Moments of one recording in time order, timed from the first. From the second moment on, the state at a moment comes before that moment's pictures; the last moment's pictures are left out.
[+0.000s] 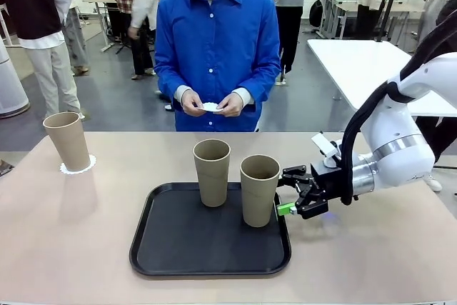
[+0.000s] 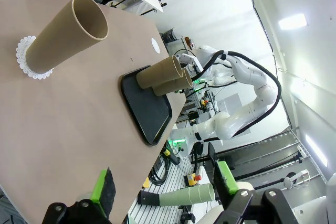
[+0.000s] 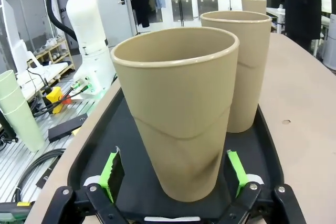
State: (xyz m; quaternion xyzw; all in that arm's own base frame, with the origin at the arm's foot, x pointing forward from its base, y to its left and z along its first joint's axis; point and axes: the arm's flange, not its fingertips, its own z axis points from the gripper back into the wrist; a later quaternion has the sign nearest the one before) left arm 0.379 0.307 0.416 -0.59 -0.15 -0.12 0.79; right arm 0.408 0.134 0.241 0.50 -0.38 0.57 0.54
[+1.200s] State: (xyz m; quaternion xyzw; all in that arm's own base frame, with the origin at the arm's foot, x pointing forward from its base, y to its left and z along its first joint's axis) left arm 0.379 0.307 0.416 -0.59 -0.15 -0.12 0.79; right arm 0.415 0.150 0.233 0.51 -0.37 0.57 0.53
